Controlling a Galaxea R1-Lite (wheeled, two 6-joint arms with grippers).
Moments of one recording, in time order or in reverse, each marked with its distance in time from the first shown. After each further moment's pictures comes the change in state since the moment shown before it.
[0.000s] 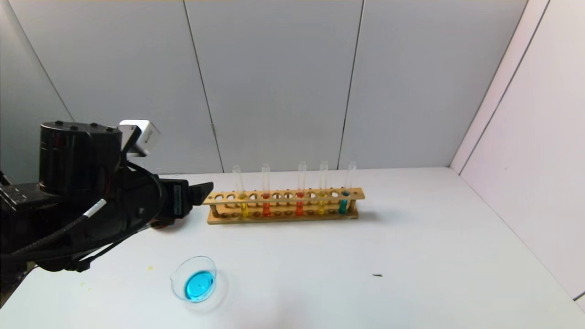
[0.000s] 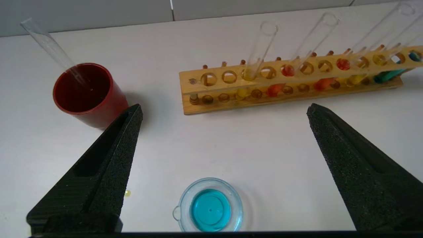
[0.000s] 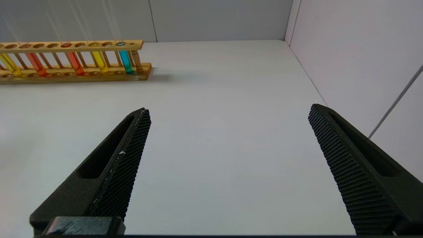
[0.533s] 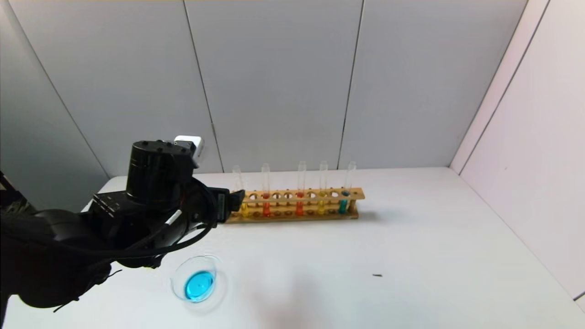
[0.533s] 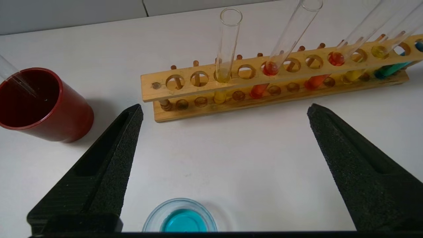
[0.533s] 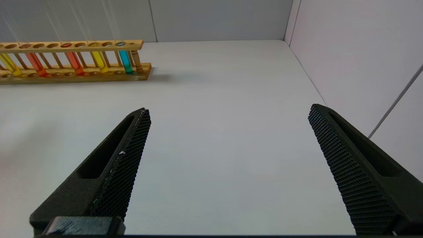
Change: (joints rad) left arm -0.090 0.205 -0.018 -0.167 0.073 -0.015; right arm 0.000 0.000 0.000 0.000 0.000 0.000
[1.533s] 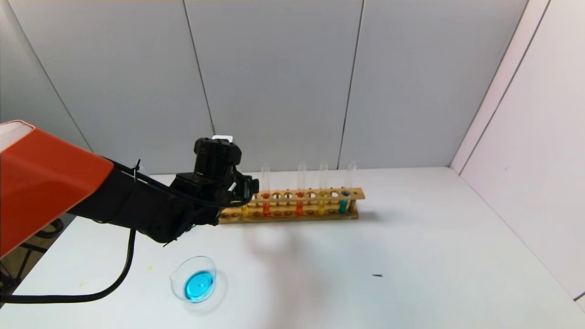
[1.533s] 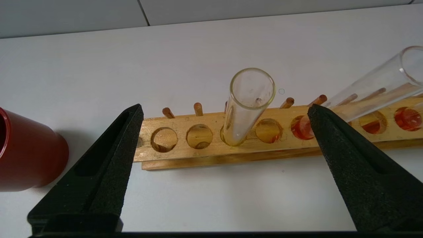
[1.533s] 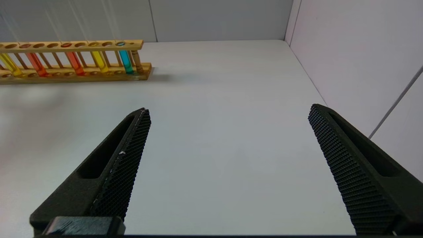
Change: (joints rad) left arm 0.074 0.350 -0.290 -0.032 0.016 0.003; right arm 0.000 0.000 0.000 0.000 0.000 0.000
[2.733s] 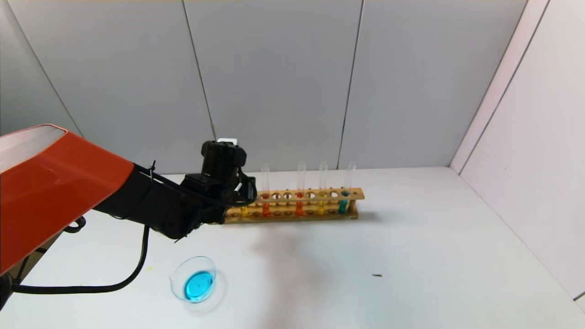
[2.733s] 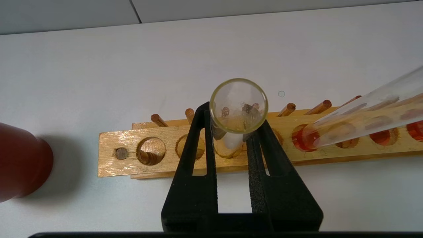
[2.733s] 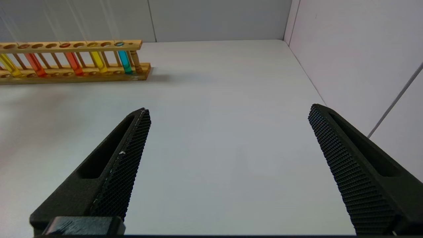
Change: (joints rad) left arm 0.017 0.060 -0.043 -0.003 0.001 0.000; right arm 0.000 0.000 0.000 0.000 0.000 0.000
